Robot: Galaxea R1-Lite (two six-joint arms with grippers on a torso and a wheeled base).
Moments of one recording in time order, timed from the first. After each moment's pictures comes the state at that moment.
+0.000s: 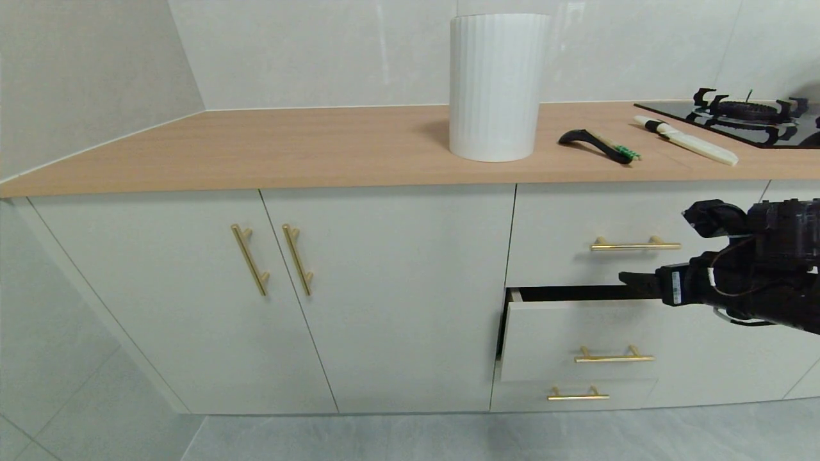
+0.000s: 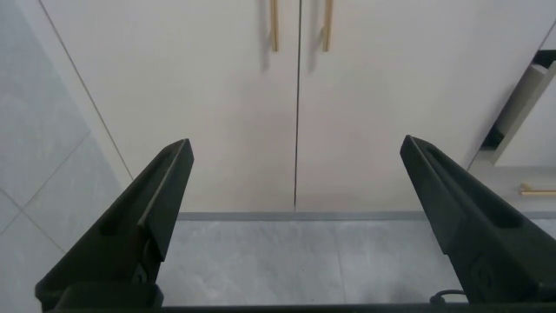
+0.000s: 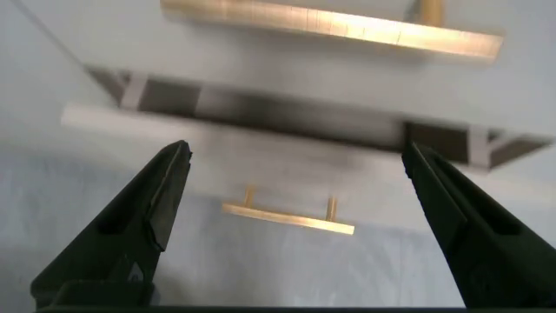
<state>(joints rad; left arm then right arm) 0.00 0.00 0.00 0.00 0.01 0.00 0.07 1.71 -0.77 -0.52 0.07 -0.08</state>
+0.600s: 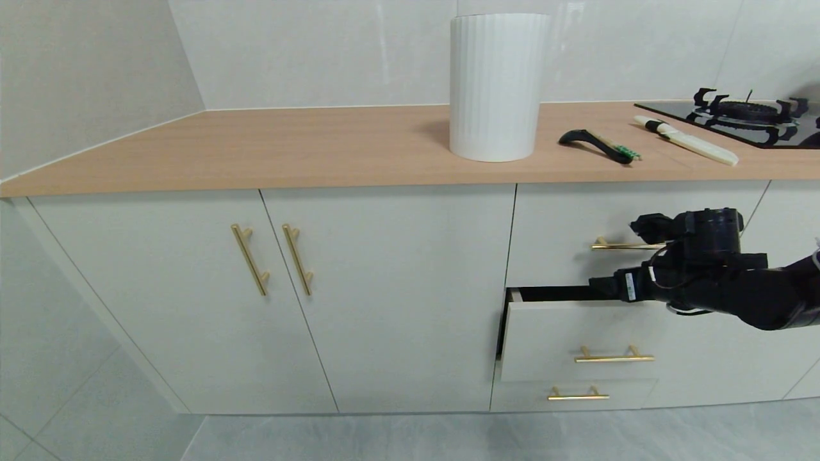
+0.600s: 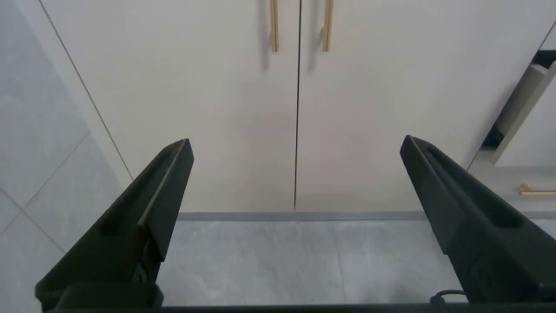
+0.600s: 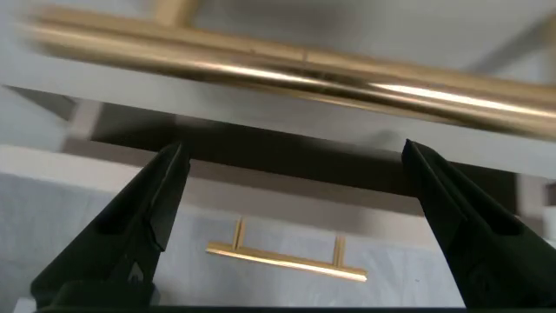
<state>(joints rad) 0.00 0.00 0.00 0.00 0.01 0.00 0.08 1.98 -0.96 -0.49 0.04 -0.08</state>
